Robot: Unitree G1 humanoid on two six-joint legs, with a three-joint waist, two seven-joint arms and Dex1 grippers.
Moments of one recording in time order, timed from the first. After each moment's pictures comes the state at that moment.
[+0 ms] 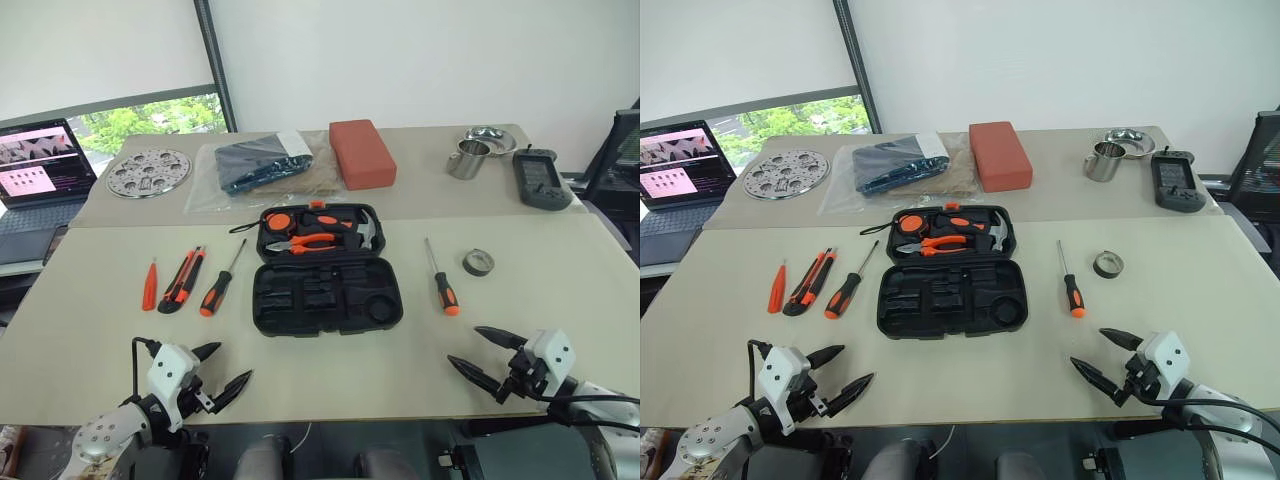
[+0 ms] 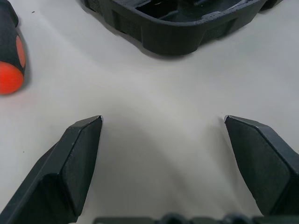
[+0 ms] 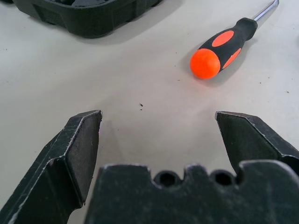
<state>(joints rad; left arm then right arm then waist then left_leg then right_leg) 0.44 0.54 0.14 -0.34 -0.34 0.15 -0.73 0.25 -0.65 -0.26 0.02 0.38 -0.07 0.96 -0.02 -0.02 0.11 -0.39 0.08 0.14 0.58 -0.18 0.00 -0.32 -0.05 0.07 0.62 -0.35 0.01</state>
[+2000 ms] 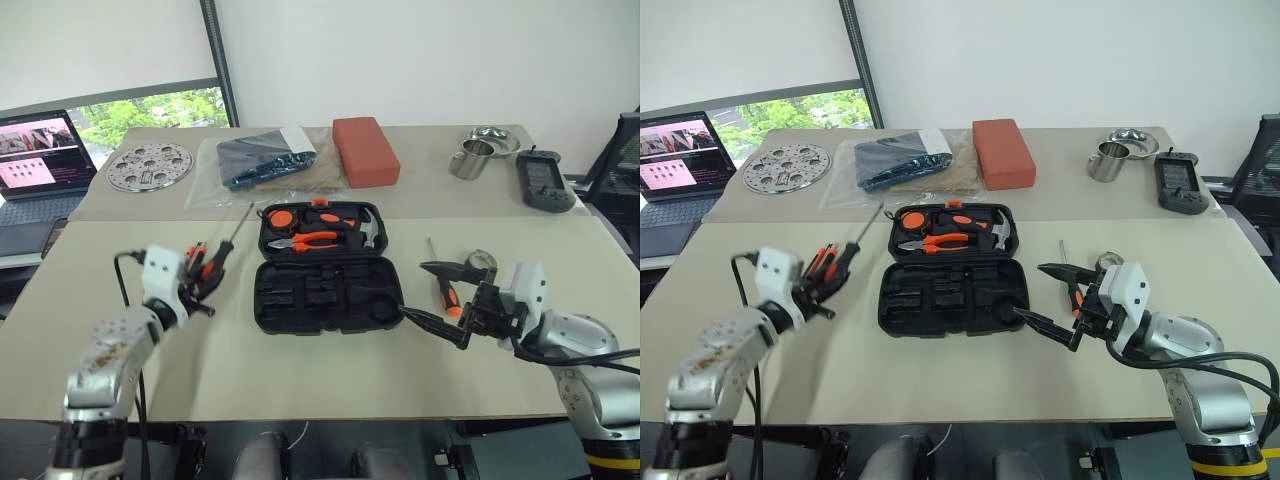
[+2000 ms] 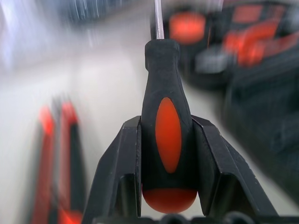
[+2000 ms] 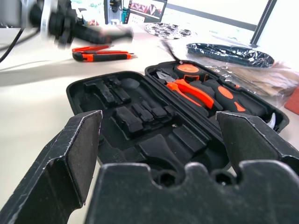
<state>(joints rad) -0.22 0.61 0.22 -0.18 -0.40 0.41 -0.64 -0.03 -0.68 -0.18 -0.31 0.54 0.16 0.98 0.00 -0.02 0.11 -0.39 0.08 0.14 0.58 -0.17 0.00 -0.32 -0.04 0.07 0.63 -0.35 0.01</state>
